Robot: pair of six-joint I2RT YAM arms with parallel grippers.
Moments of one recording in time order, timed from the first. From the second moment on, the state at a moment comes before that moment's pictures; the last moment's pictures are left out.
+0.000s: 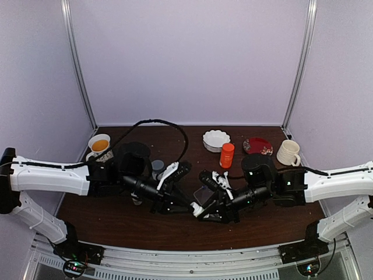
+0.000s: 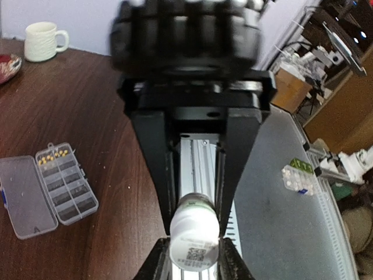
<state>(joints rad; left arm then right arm) -1.08 1.38 0.86 0.07 0.65 -0.20 1.12 1.25 0.76 0.01 -0.51 0.24</state>
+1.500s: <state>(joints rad) -1.14 1.24 0.89 0.22 0.37 0.41 1.06 1.06 0.73 0.06 -0.51 0.18</state>
